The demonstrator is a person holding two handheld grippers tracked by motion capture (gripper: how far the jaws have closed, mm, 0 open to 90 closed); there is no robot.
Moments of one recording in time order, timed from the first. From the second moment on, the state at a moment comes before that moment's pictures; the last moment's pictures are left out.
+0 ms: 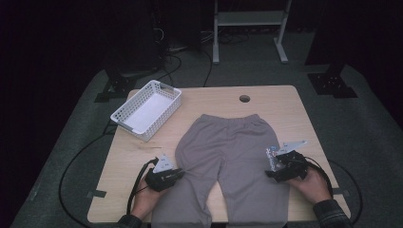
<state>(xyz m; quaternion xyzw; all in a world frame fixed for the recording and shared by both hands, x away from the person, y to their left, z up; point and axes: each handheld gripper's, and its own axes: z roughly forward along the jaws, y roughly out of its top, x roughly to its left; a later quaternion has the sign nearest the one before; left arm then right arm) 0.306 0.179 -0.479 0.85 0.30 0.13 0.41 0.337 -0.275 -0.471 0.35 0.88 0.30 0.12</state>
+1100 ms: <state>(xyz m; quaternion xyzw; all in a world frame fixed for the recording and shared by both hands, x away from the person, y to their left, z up) 0.313 0.117 -0.442 0.84 0.22 0.09 0.48 0.337 -0.275 -0.471 0.35 0.88 0.29 0.12</state>
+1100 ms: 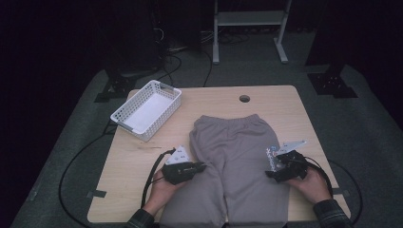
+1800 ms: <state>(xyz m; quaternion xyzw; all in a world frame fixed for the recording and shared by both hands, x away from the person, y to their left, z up) 0.324 0.062 -0.475 0.89 0.18 0.06 0.42 0.337 -0.273 -0.470 0.36 0.88 0.28 0.12</state>
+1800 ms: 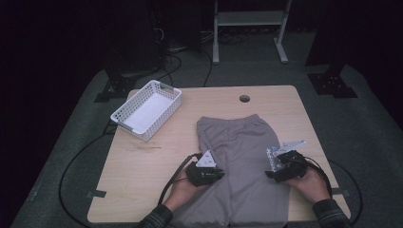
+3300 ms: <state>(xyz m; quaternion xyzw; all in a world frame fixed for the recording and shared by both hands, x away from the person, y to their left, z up) 0.321 0.065 -0.481 0.88 0.18 0.07 0.43 0.397 -0.205 -0.408 0.35 0.85 0.39 0.10</state>
